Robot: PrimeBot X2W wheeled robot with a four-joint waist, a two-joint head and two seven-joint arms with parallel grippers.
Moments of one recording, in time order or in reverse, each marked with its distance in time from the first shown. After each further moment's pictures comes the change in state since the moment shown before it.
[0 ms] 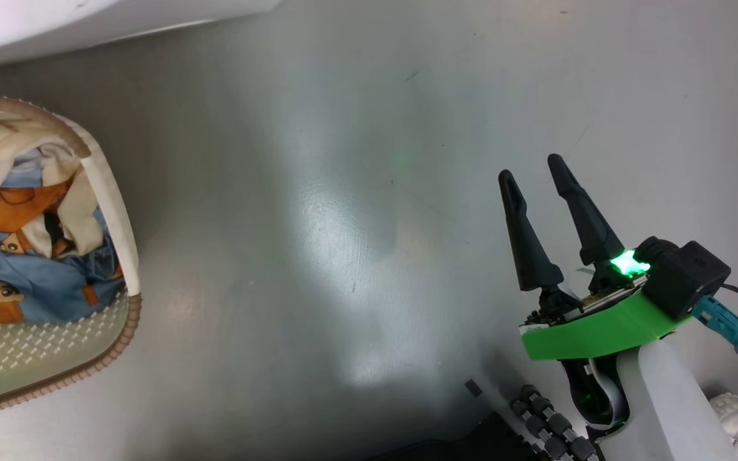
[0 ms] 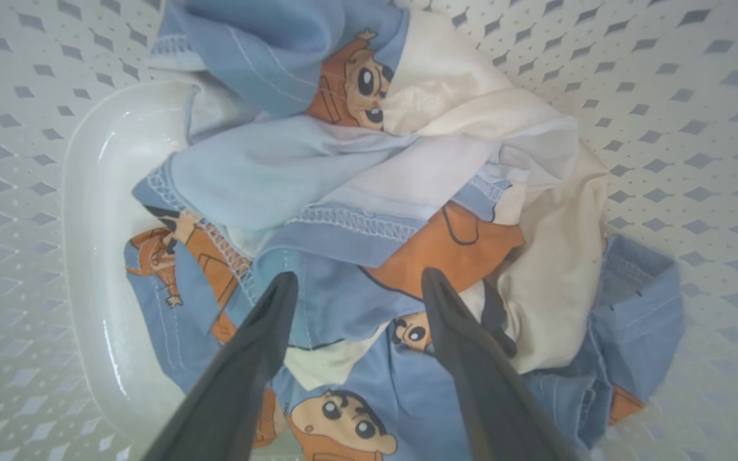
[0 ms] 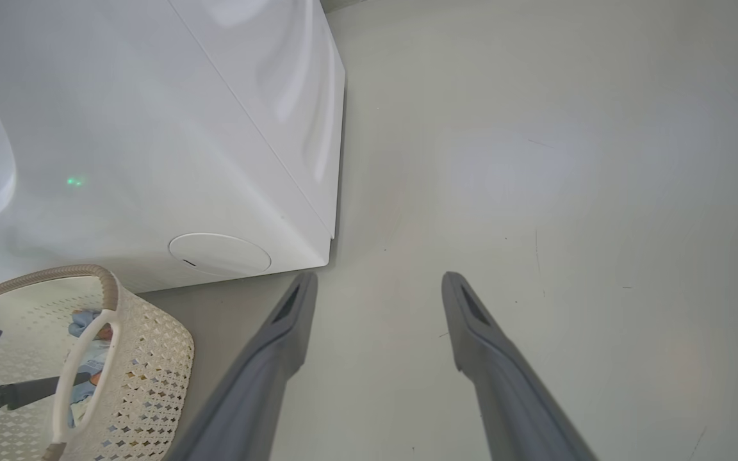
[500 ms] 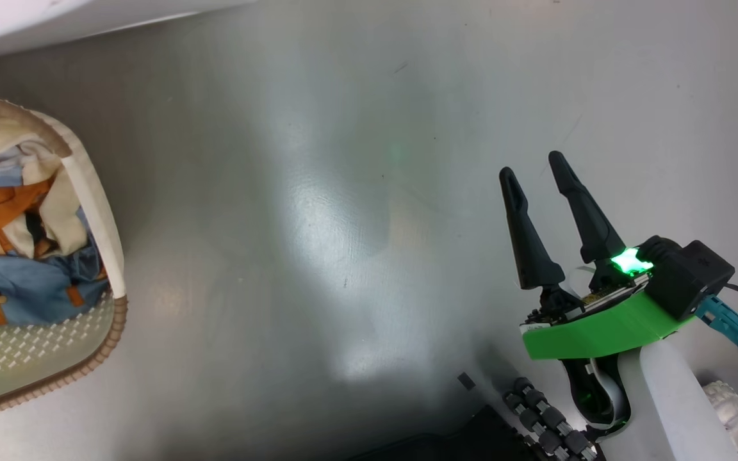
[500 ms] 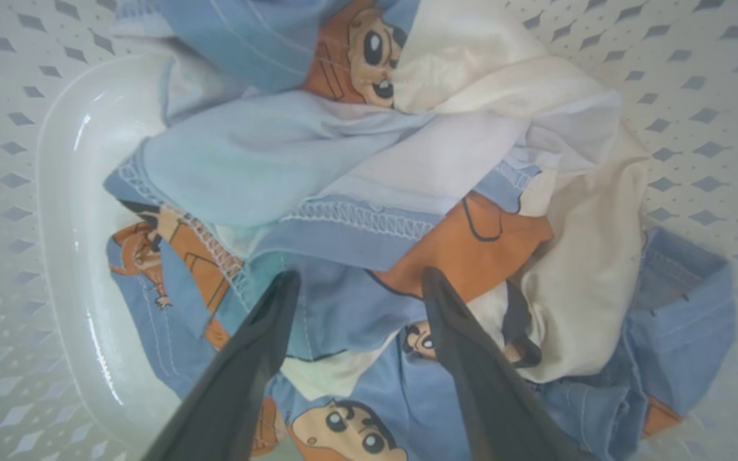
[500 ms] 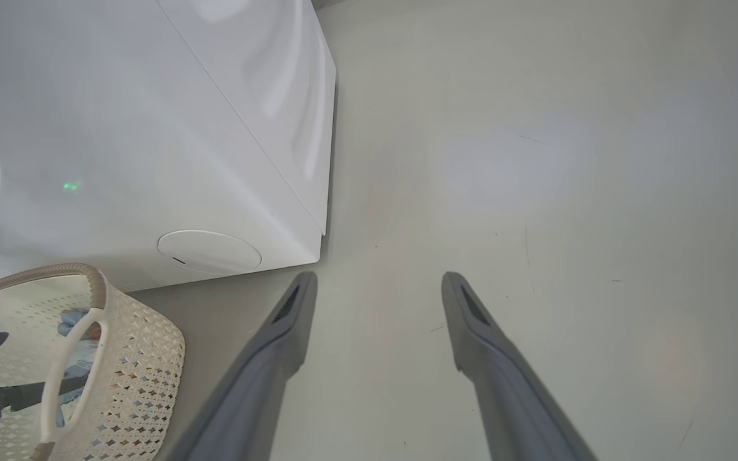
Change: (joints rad) left arm -0.059 0.009 -0.026 0.080 0.010 0.004 0.015; right arm 0.000 0.000 0.001 -0.013 0.007 0.000 0.000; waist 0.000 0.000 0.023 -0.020
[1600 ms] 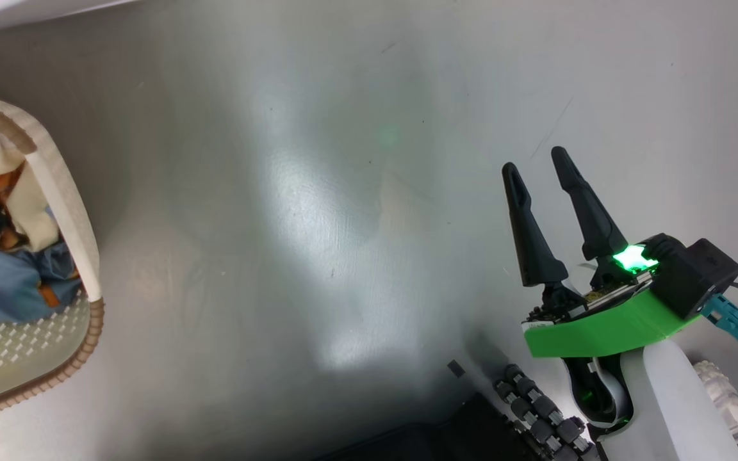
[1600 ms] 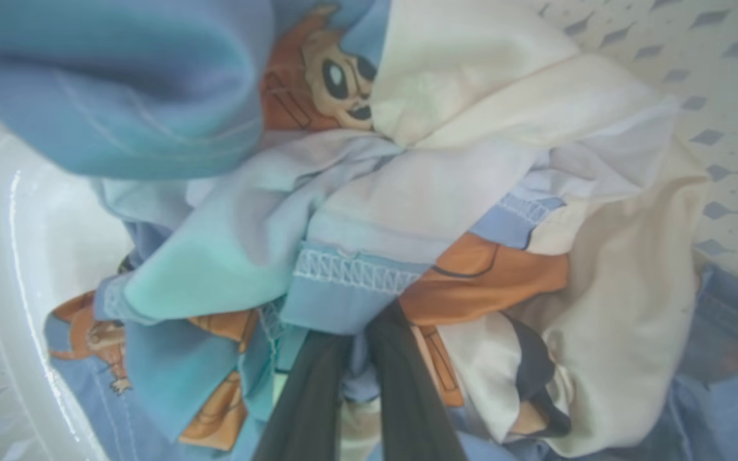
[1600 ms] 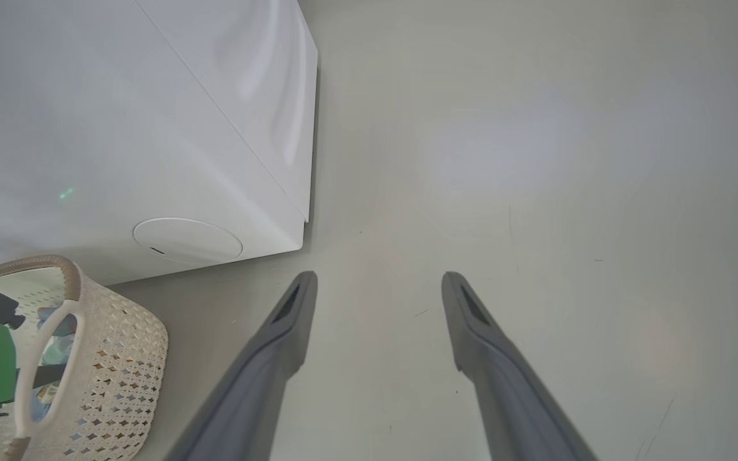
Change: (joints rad) left arm -0.111 0.018 -0.084 0.040 0.034 0.014 0.024; right arm 0.000 0.001 -0.001 -0.018 0.015 0.000 0.000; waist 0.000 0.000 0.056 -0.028
